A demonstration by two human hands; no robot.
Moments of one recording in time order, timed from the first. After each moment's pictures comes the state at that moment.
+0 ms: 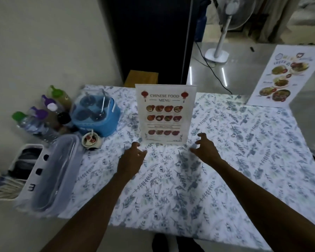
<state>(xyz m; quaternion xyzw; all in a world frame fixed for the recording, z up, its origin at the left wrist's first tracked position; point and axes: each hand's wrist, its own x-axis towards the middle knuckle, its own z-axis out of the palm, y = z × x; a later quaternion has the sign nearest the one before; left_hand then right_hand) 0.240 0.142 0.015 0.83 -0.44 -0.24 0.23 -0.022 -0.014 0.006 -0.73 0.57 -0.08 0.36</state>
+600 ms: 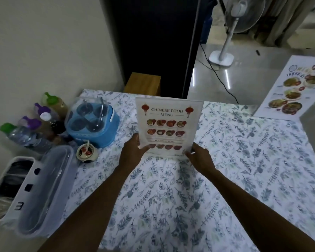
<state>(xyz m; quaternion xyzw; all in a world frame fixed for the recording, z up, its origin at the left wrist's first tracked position) 0.265 0.063 0.029 0.80 -0.40 -0.27 0.36 0.015 -0.044 -0.002 -0.76 0.54 -0.10 0.36</state>
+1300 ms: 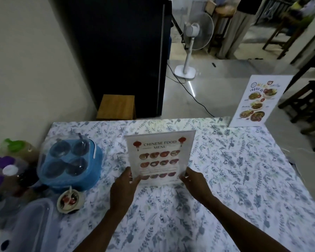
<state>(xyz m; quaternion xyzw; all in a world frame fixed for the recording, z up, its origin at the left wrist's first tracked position) 0.288 0.058 0.017 0.78 -0.47 -0.24 0.33 0.028 -0.031 0.000 -0.72 0.59 -0.13 0.33</state>
